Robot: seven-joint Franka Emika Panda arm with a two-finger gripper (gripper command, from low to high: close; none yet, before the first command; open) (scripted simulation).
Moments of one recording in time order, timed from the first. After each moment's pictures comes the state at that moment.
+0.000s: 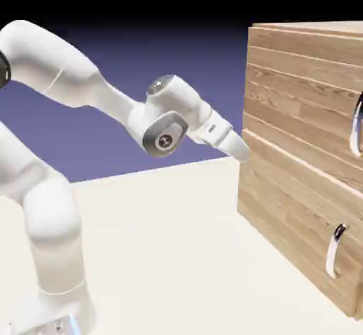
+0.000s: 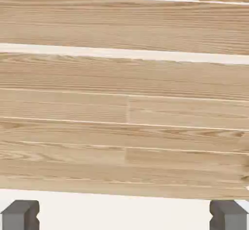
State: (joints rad) arm 0.03 -0.58 -0.03 -2.79 -0.05 3.04 0.78
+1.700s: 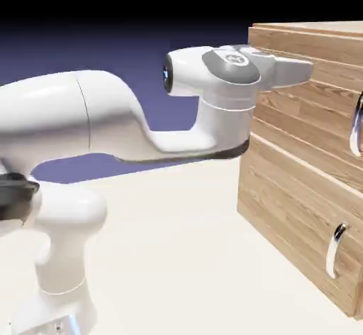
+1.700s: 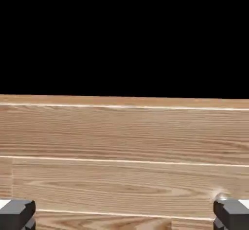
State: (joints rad) arm 0.98 -0.97 -1.08 -2.15 -2.27 3.05 2.22
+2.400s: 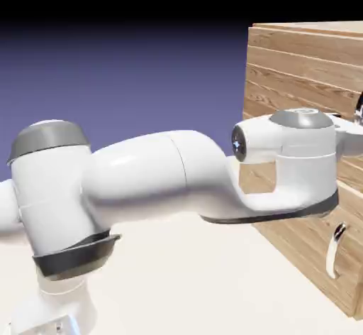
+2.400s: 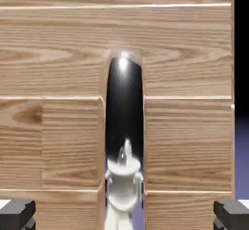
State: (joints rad) arm 1.40 -1.05 -1.44 -1.83 -2.83 3.06 2.58
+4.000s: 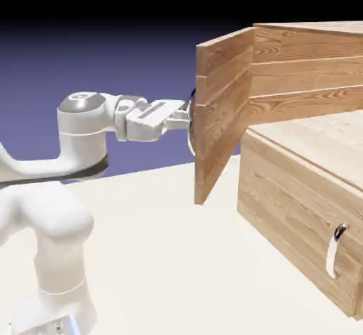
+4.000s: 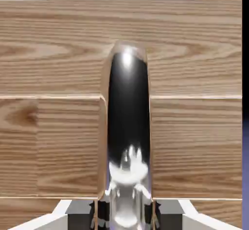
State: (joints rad) arm 0.36 -1.46 0.00 -3.07 -1.59 2.04 2.40
